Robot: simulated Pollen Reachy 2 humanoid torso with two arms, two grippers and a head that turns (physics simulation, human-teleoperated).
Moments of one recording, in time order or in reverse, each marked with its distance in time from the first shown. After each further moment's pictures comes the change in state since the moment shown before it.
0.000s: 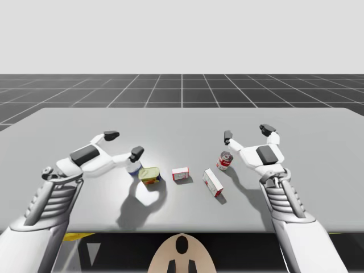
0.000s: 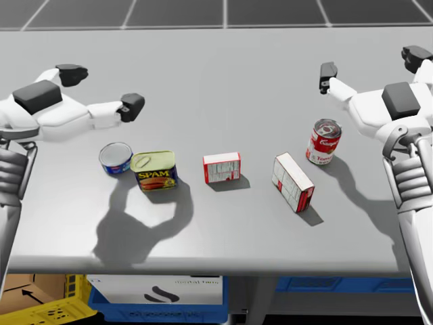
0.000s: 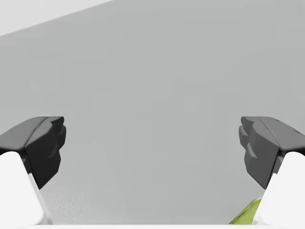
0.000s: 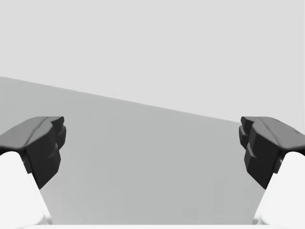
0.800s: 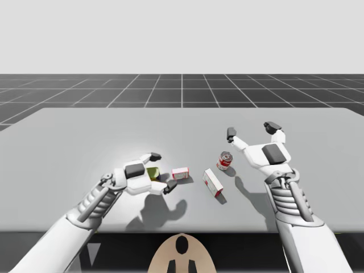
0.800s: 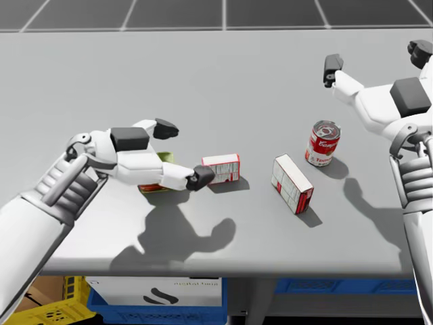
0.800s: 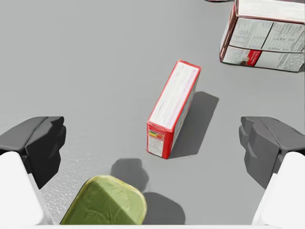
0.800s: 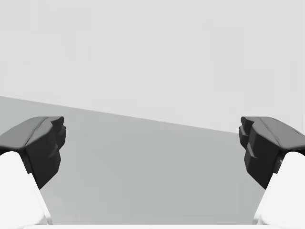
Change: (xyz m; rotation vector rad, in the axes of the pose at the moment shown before) left arm -0.038 -0.075 -0.059 -0.439 0.264 -0.047; right arm 0.013 -0.006 0.005 0.005 -0.041 -0.047
